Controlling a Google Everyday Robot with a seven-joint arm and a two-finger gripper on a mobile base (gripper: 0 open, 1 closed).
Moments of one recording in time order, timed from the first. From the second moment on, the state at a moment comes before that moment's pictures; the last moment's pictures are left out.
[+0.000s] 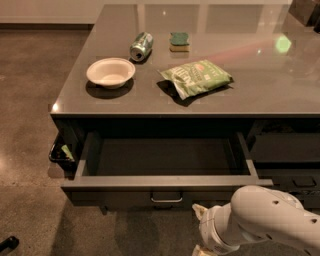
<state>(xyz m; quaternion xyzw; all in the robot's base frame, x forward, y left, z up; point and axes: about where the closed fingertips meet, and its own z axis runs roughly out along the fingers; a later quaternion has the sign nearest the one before) 0.318 -0.094 0.600 -0.60 0.77 0.15 0.17</state>
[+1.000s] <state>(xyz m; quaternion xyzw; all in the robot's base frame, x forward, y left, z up) 0.380 -0.108 0.622 -0.61 0.76 0.09 0.21</state>
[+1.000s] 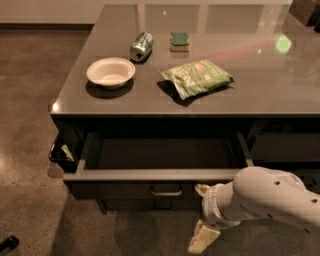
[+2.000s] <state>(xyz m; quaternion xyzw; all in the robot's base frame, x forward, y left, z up) 0.420 -0.112 0.626 -0.62 0.75 0.06 0.22</state>
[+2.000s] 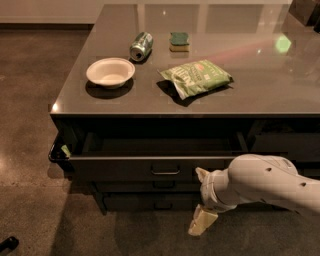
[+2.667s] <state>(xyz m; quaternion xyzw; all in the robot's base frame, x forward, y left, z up) 0.444 -0.127 0.621 -0.60 0.75 0.11 0.24</state>
